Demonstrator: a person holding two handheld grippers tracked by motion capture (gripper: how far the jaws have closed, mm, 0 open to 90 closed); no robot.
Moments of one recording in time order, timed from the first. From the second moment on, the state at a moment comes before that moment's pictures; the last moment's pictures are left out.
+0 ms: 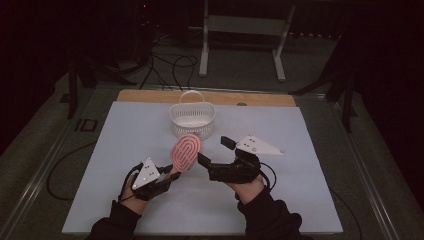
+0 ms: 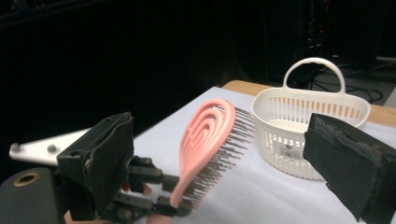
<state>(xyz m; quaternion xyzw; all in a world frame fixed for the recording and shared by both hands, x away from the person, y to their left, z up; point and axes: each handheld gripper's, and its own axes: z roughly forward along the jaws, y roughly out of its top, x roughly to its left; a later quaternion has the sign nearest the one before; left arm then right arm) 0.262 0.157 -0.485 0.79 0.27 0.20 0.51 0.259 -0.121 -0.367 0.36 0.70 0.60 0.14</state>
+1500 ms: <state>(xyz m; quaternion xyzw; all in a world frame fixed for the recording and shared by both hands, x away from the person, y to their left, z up) 0.260 0.156 -0.484 0.79 0.26 0.21 0.51 0.281 -0.068 -0.419 0.50 0.64 0.58 -0.01</state>
